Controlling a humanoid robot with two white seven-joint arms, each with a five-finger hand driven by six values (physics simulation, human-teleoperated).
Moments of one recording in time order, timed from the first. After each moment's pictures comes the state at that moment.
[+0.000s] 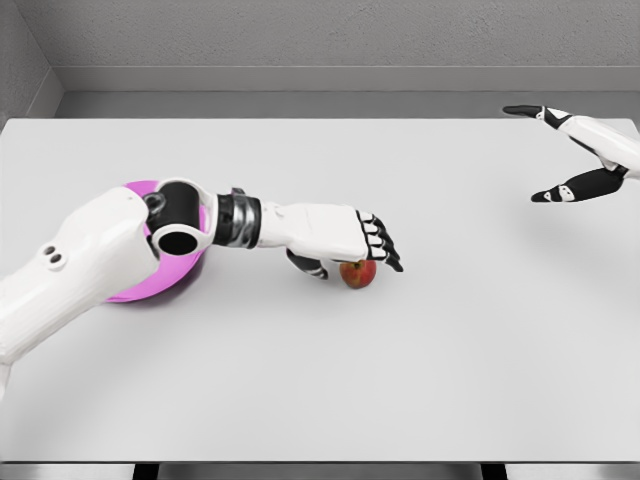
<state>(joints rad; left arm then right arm) -0.90 0.41 -1.08 -1.36 -0.49 -0.61 -0.41 -0.49 -0.75 0.24 -1.20 -0.09 -0.61 0.61</state>
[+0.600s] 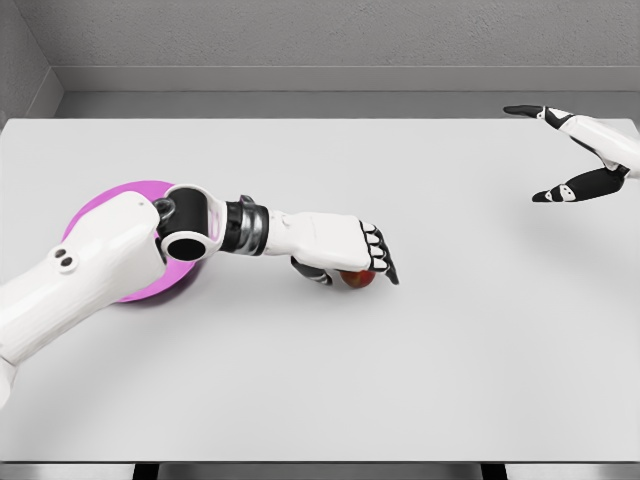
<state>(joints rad) -0.91 0.40 -1.10 -1.34 -0.52 -0.61 -0.41 -0.49 -0.75 0.25 -1.20 -0.09 -0.61 0.61</state>
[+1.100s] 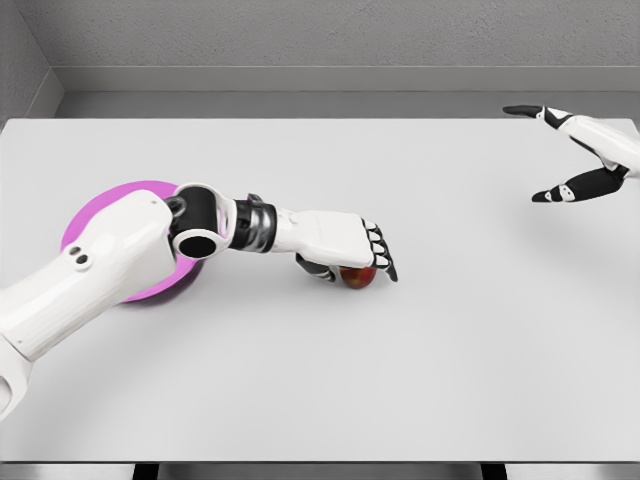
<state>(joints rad) -0.91 0.35 -1.10 -1.28 -0.56 -0.61 -0.41 -0.49 -0.75 0.25 -1.20 -0.09 -0.61 0.61</state>
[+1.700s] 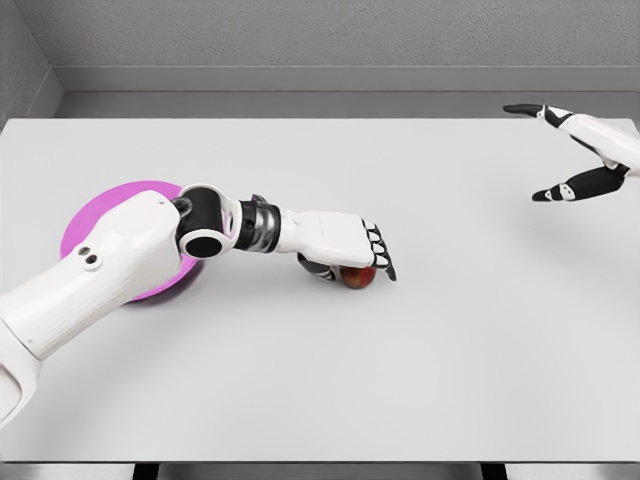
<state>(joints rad) -0.91 0.33 -1.11 -1.24 -0.59 -0.61 -0.41 -0.49 -0.75 0.25 -1.20 -0.09 -0.61 0.61</state>
